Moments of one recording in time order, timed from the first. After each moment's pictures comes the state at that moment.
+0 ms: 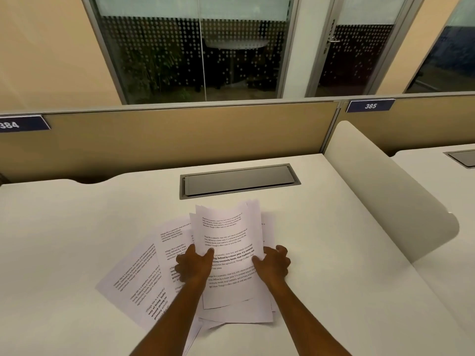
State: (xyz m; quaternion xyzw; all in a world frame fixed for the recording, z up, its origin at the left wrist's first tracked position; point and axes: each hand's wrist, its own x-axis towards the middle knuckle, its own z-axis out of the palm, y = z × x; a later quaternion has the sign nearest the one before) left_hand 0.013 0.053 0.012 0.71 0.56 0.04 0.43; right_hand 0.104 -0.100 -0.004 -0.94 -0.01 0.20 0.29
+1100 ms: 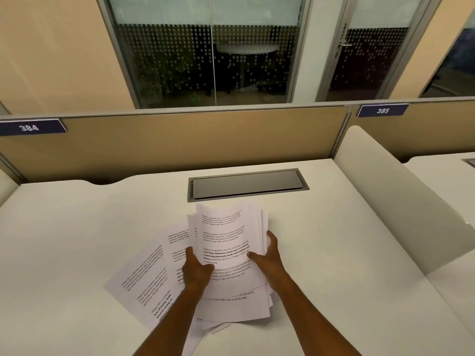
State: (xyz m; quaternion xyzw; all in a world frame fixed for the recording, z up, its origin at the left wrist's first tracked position) left_hand -0.004 0.055 0.015 0.68 0.49 0.12 0.52; right_hand 0.117 -0.089 0.006 -0.77 -0.04 0.31 0.56
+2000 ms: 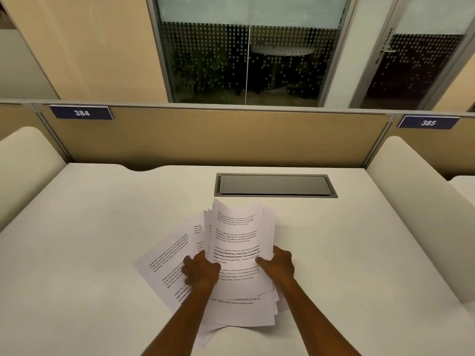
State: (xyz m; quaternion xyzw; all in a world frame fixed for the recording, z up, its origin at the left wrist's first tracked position) left_hand -0.036 0.076 0.014 0.70 0.60 0.02 0.38; right_hand 0.092 -0.059 0.012 -0.90 -0.11 0.28 0.32
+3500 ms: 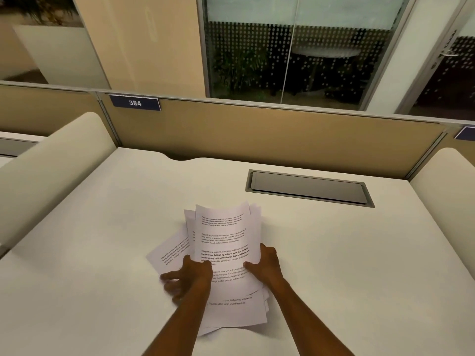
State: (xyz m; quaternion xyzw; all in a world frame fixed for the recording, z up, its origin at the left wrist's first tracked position) left_hand -0.113 0.107 -0.007 0.48 0.77 0.09 0.42; right_hand 0.033 0.002 -0.010 -0.86 -0.27 0.32 0.30
